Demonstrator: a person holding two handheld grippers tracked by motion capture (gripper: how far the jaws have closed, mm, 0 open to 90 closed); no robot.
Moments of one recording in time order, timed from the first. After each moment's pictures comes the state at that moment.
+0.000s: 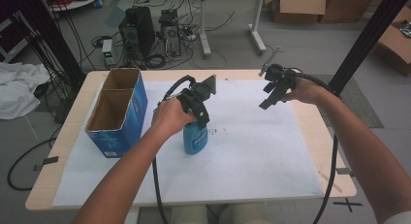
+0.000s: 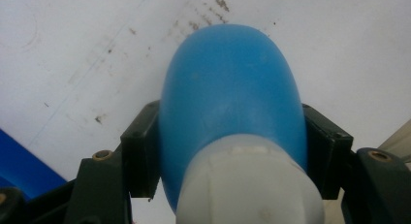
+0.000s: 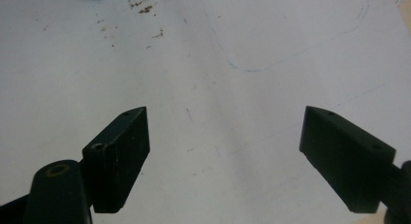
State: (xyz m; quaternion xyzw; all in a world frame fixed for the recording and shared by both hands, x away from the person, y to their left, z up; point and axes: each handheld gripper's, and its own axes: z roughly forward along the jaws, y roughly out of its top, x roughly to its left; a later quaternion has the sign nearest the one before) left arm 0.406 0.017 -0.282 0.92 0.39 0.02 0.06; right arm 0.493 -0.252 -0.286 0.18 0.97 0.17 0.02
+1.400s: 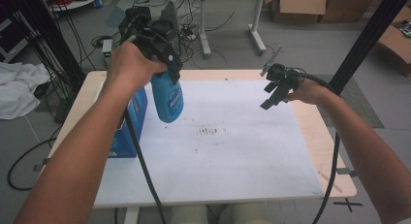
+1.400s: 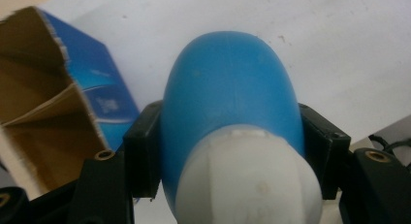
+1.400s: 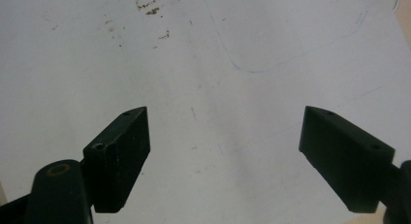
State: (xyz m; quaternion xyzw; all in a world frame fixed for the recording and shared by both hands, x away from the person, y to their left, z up) left arm 0.396 0.093 -0.112 0.83 0.54 0.07 0.10; right arm 0.486 -0.253 -0.279 0.17 0.97 0.18 0.03
